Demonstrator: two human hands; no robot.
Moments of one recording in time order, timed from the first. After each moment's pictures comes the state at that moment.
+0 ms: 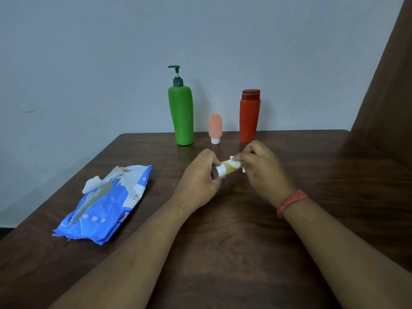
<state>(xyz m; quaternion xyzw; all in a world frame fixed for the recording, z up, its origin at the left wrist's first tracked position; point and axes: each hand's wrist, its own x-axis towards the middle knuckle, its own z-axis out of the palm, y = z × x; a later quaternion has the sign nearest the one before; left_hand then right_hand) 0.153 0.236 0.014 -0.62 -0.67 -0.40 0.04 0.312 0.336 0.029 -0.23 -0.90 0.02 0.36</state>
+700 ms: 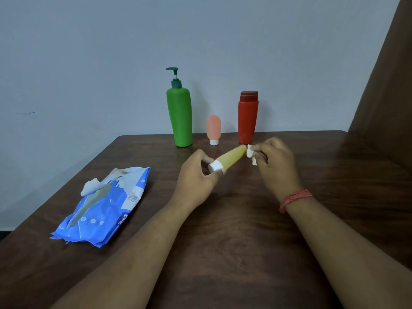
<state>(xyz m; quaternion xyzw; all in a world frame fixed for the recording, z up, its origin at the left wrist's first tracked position) 0.155 0.235 0.017 -0.52 -0.68 -0.51 -0.06 0.321 0.349 0.031 -0.35 -0.82 0.11 0.44</state>
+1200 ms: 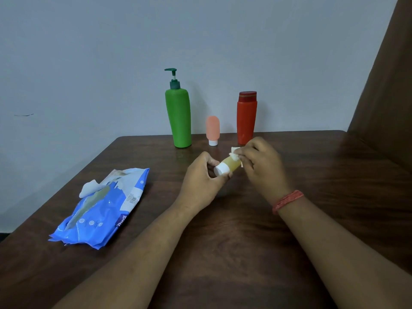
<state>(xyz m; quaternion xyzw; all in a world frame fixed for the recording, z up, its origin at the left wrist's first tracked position) 0.168 0.238 0.015 -0.51 -0.68 -0.52 -0.12 0.309 0.337 0.034 -0.24 -0.87 -0.01 0.44</state>
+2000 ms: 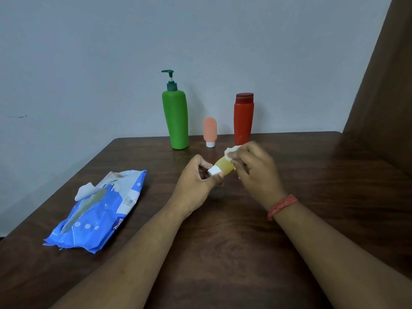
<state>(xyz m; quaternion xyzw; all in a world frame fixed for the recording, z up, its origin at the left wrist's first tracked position) 0.159 0.235 0.013 -0.46 -0.62 -0.59 -0.25 0.308 0.335 0.025 -0.21 -0.86 0.07 0.47</state>
